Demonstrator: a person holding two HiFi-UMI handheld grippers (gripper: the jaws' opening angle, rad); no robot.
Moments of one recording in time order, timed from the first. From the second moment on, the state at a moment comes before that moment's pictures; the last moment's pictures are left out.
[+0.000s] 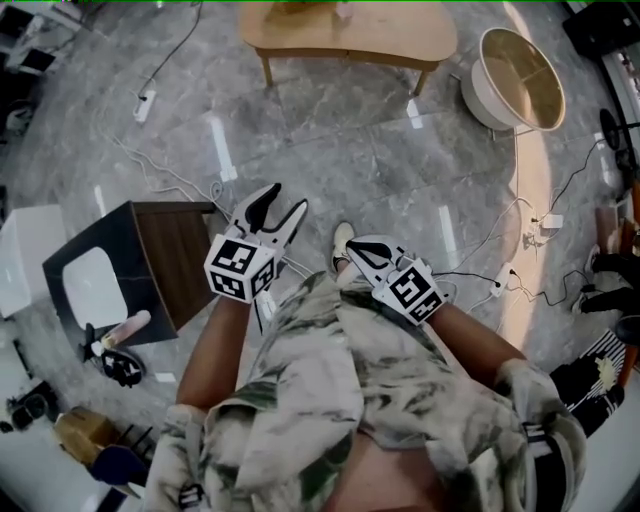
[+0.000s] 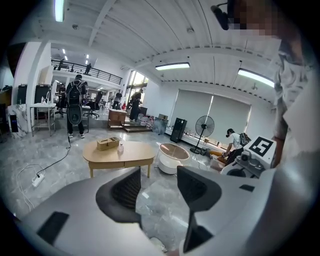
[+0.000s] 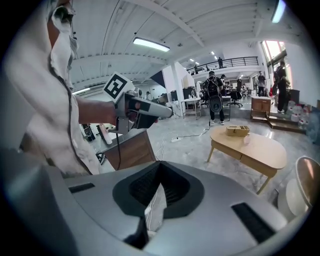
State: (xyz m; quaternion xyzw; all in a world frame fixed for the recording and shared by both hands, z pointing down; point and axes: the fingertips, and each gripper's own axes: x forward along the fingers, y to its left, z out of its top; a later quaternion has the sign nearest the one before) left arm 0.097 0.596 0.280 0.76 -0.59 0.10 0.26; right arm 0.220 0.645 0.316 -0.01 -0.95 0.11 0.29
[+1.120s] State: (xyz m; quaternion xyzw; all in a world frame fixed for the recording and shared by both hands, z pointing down) left arm -0.036 0.291 0.300 0.82 -0.51 0.11 0.23; right arm 0.105 0.382 0.329 0.17 -0.92 0.15 0.31
